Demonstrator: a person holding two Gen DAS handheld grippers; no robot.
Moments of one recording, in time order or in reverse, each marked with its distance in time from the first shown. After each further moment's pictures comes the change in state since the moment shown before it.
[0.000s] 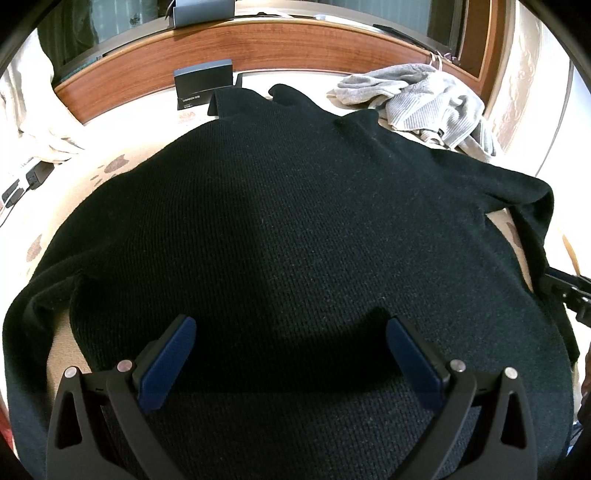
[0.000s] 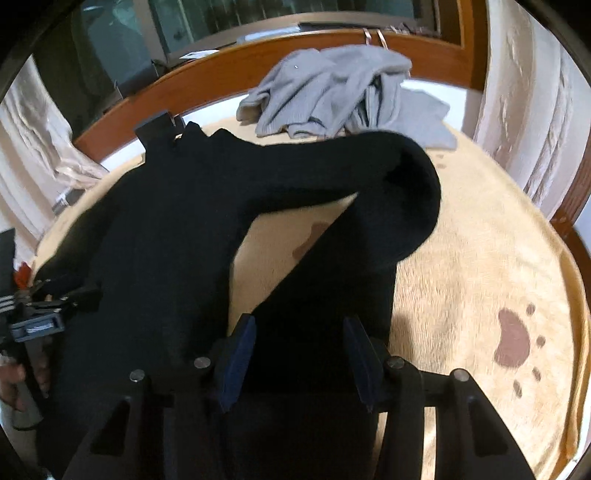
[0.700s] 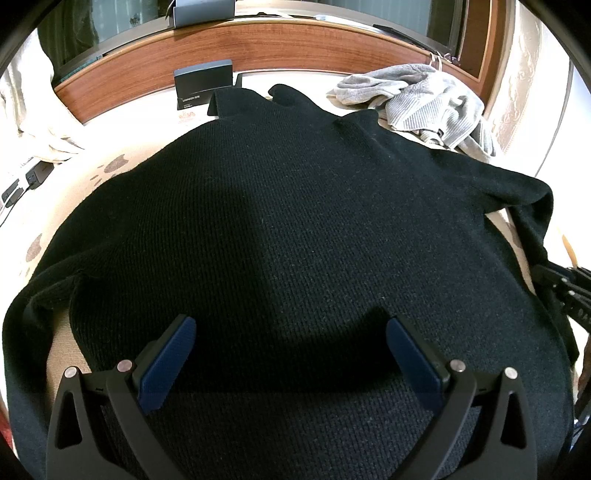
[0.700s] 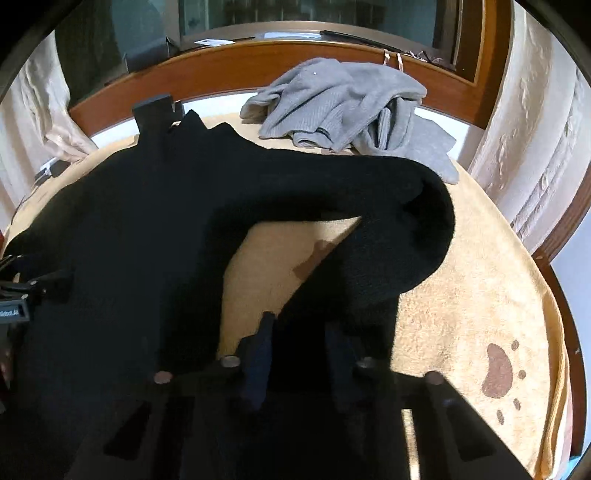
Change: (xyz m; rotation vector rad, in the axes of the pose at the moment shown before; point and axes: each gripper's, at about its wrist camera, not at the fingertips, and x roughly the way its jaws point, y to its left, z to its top) left arm 0.000 0.001 0.000 -0.004 -0.001 0.002; right arm 0.008 0.015 0.010 -0.099 -0.028 -0.107
